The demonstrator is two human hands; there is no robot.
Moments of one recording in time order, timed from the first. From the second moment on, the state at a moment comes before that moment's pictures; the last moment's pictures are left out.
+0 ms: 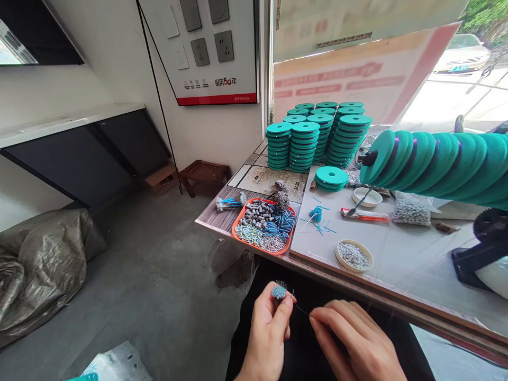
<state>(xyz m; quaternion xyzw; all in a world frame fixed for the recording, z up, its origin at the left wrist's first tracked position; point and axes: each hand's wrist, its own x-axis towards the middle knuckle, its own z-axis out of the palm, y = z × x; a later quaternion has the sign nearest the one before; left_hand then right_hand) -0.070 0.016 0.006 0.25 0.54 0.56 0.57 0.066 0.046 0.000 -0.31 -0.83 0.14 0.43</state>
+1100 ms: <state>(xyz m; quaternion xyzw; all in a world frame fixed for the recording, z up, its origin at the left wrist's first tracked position) -0.074 0.012 0.021 0.38 0.58 0.52 0.51 0.063 0.049 0.003 -0.33 -0.84 0.10 0.42</state>
